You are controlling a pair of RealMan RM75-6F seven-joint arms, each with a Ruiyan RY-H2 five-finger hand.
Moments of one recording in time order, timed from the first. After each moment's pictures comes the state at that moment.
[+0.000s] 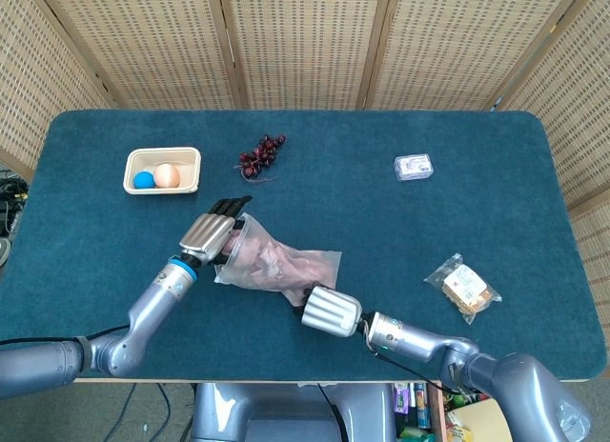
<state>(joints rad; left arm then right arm) -0.89 -1.44 -0.20 -1.60 0.86 0.87 0.25 0.85 -1.85 -0.14 -0.79 -1.98 1.31 -0.16</state>
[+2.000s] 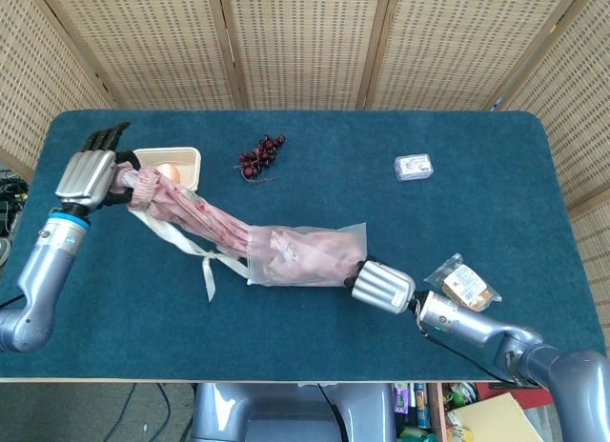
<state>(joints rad) -0.75 -1.07 -0.26 -1.52 0.91 0.90 0.08 0.80 -1.58 -0.17 -0.86 -1.96 1.34 -0.24</state>
